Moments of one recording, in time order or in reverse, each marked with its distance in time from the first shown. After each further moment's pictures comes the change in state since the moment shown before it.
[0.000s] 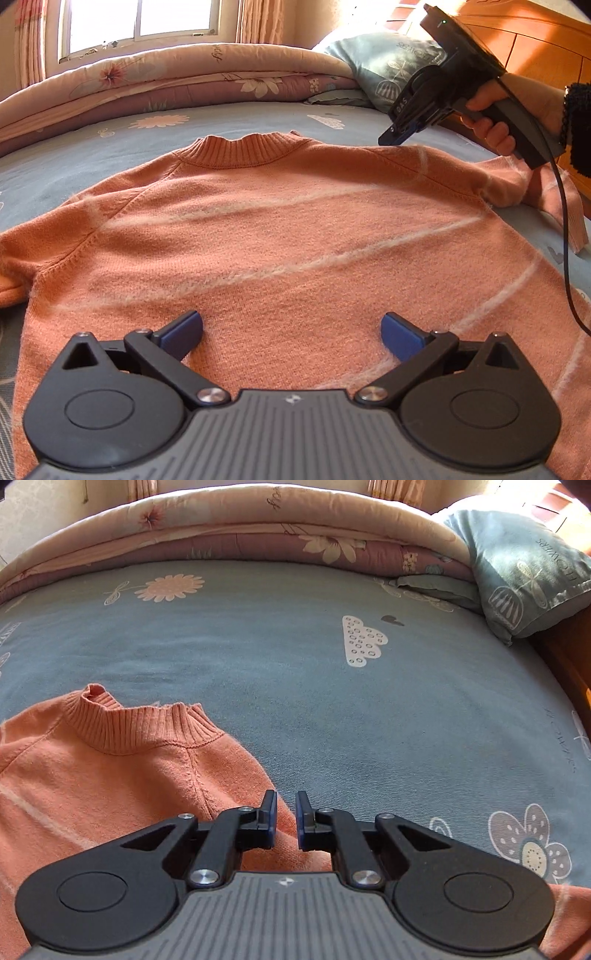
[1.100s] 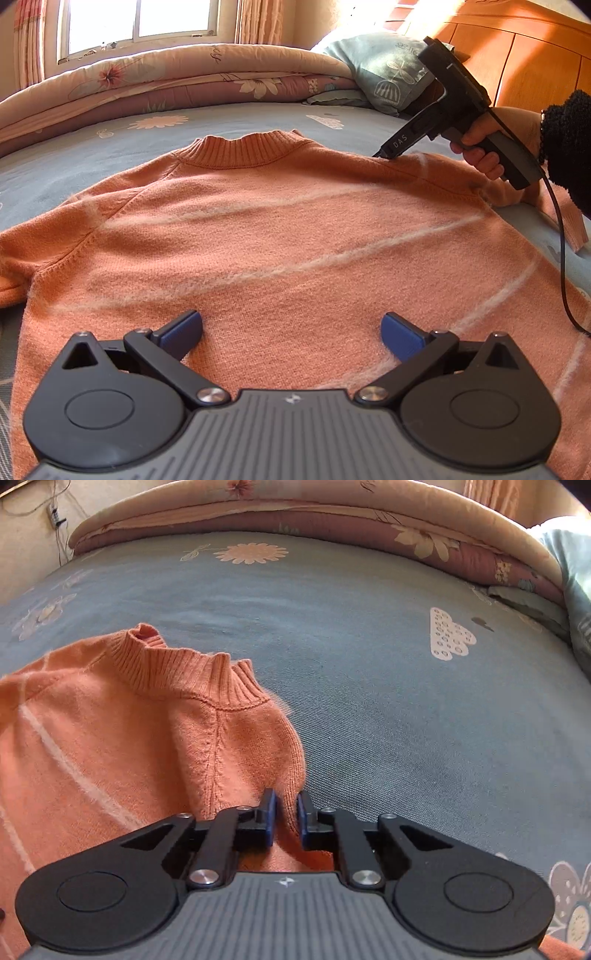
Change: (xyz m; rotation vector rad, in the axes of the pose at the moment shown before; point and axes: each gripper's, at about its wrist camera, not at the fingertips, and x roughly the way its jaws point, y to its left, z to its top) left arm 0.000 0.002 -0.001 -0.001 -0.003 -0.008; right arm 0.029 0.005 -0.012 -0.280 -0.001 0.149
